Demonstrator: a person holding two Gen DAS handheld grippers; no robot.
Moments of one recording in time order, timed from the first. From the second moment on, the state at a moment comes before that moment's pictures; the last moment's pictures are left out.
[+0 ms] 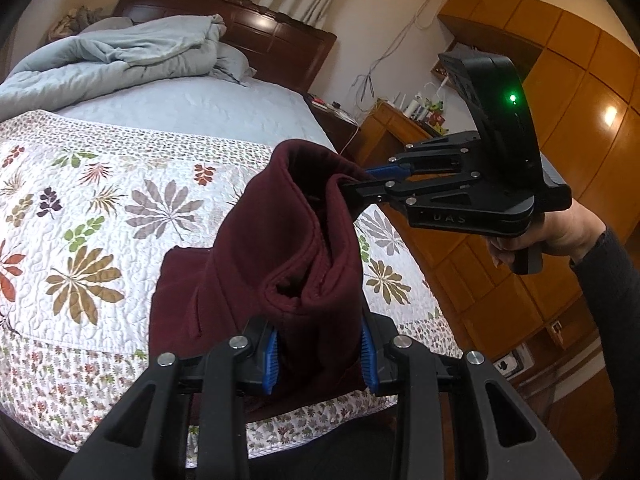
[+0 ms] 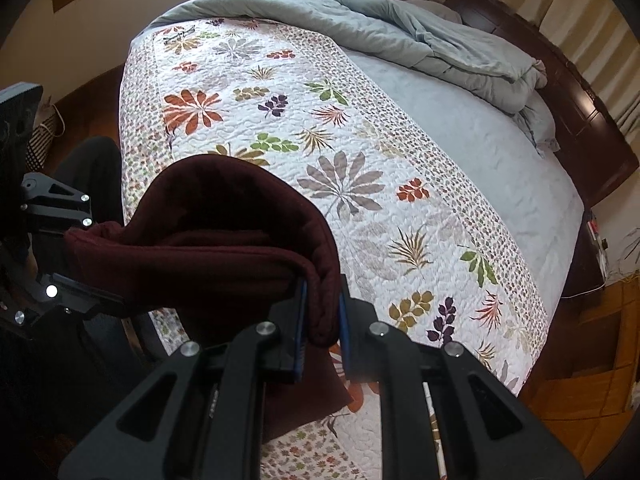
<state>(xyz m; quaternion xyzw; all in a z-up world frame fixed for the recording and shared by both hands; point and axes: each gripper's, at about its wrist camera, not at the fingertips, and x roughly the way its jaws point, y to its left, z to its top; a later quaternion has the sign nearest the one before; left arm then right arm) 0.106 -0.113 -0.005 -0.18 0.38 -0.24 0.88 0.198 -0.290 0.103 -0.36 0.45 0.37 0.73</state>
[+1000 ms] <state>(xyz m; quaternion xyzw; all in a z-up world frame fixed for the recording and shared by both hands) 0.128 -0.204 -0.073 -0.14 0.45 -0.27 0.84 0.208 -0.382 0.017 -0.33 0.47 0.35 0.74</state>
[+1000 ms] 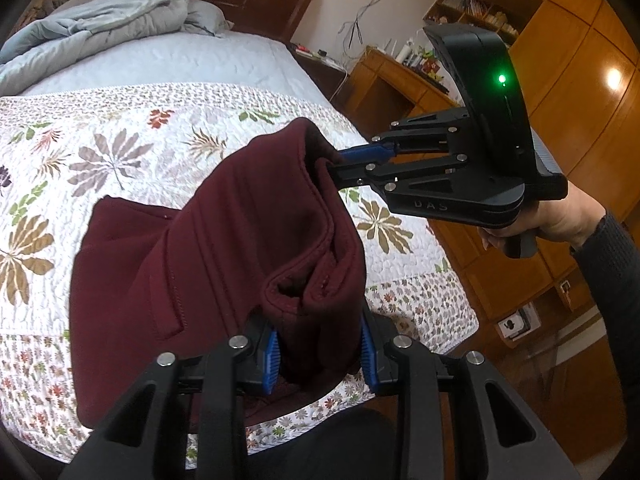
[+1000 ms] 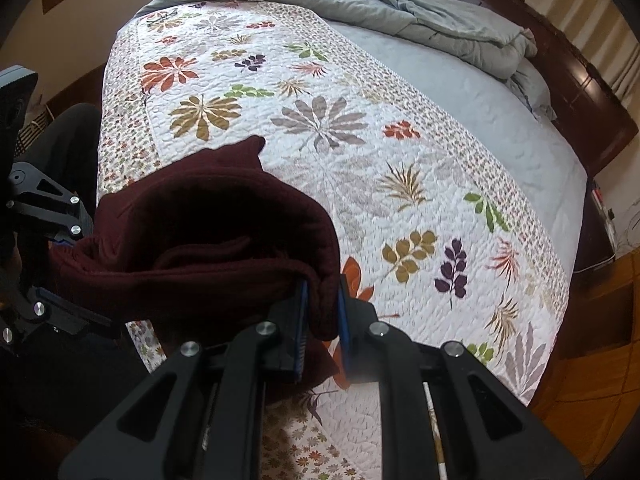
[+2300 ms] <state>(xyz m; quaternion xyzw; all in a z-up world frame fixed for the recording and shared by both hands) 0.106 -0.220 -0.091 -0.13 0.47 -0.31 0.81 0.198 -0.551 -0.047 0.03 0.59 0.20 0.78</state>
